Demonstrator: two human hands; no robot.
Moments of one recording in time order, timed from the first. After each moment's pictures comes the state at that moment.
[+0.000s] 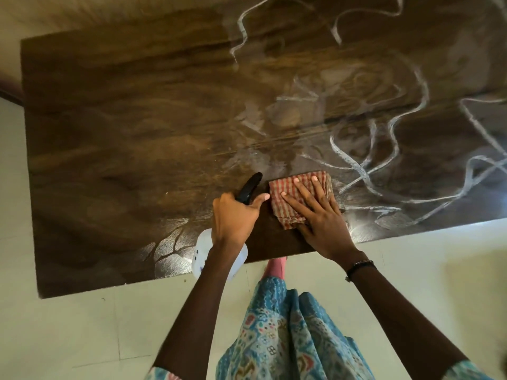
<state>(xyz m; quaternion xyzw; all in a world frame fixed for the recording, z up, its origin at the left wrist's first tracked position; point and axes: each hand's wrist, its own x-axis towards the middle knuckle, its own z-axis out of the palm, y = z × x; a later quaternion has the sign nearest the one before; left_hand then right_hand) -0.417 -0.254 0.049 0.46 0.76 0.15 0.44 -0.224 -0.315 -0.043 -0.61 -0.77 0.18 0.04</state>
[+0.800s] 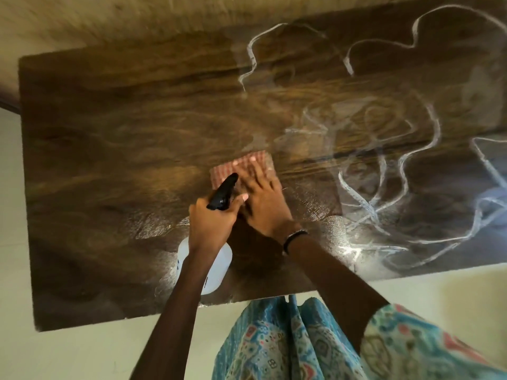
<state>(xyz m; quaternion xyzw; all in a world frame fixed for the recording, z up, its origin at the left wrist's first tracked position) -0.451 -0.181 0.053 0.37 0.79 0.18 0.45 -0.328 -0.173 -0.039 -0.55 -0.81 0.19 0.06</state>
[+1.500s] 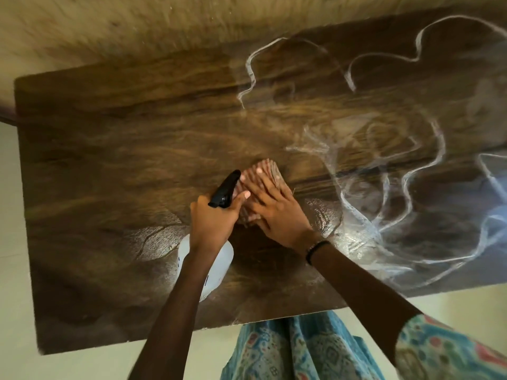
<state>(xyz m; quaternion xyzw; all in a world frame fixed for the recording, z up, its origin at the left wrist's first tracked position) -0.447 -0.133 0.047 0.38 0.79 0.16 0.46 -0.293 -0.151 -0.034 -0.49 -0.86 0.15 -0.01</state>
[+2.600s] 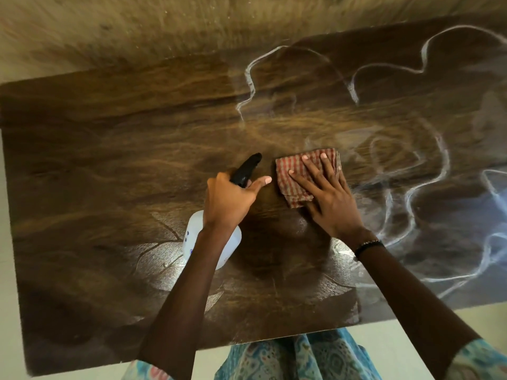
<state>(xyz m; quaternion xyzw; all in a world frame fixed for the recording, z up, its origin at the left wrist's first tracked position) -0.418 -0.069 0.034 0.50 0.73 0.18 0.44 -0.198 -0.120 -0.040 -0.61 -0.78 0.16 0.03</state>
